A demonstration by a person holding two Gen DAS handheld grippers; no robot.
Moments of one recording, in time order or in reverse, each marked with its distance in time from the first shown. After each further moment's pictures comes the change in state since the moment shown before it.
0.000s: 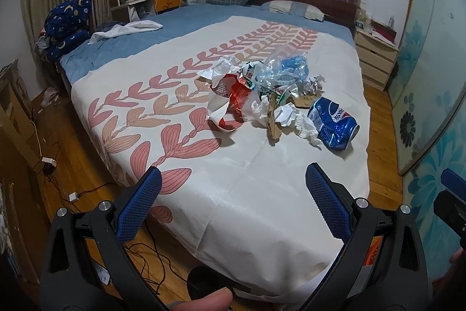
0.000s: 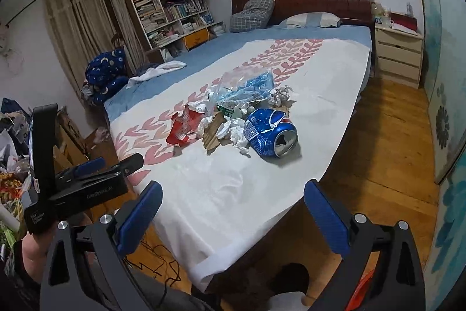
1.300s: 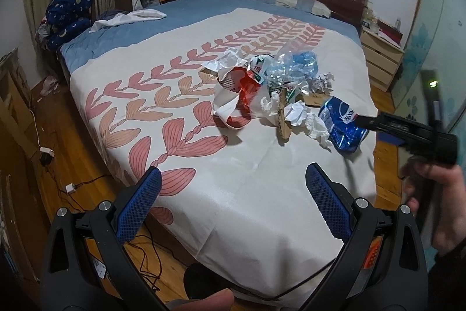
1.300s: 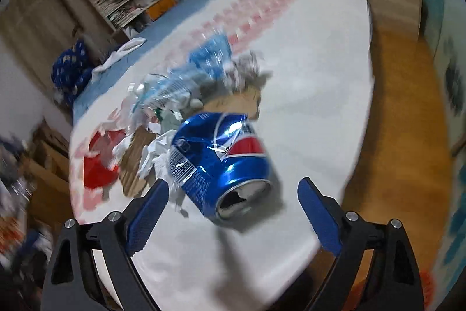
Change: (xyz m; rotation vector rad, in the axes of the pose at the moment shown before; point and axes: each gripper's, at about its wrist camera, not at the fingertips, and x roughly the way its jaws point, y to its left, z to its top) left arm 0.020 0.012 0.007 -0.043 0.044 0.002; right arm 0.212 -0.092 0.074 0.217 0.261 -0.028
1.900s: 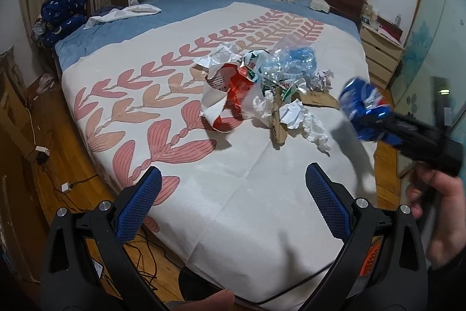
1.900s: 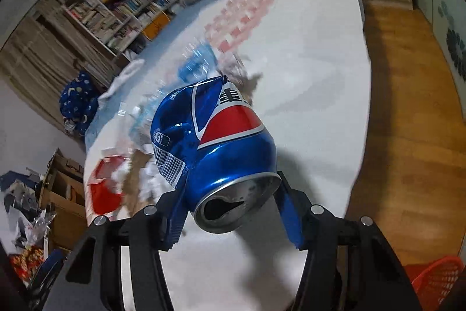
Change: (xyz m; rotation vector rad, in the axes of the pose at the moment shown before) left arm 0.017 -0.015 0.007 0.005 0.023 -0.015; right arm 0.001 -0.024 0.009 0.087 -0.090 0.082
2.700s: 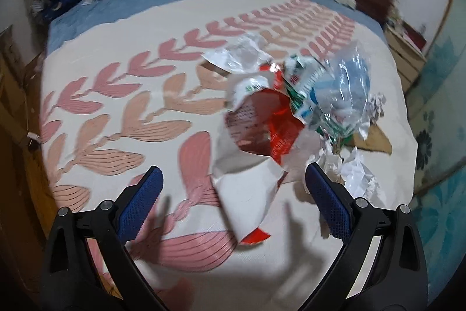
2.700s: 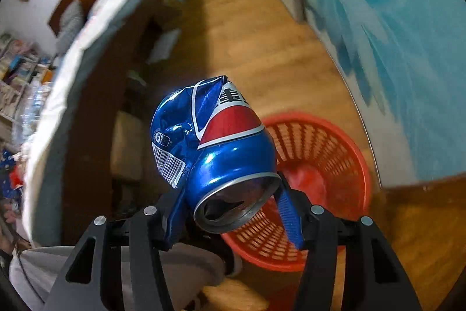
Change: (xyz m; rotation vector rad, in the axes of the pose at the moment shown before) left arm 0.122 0.031 0.065 -0.091 0.100 0.015; right arm -0.224 -0.269 -0.258 0.493 0.002 -0.438
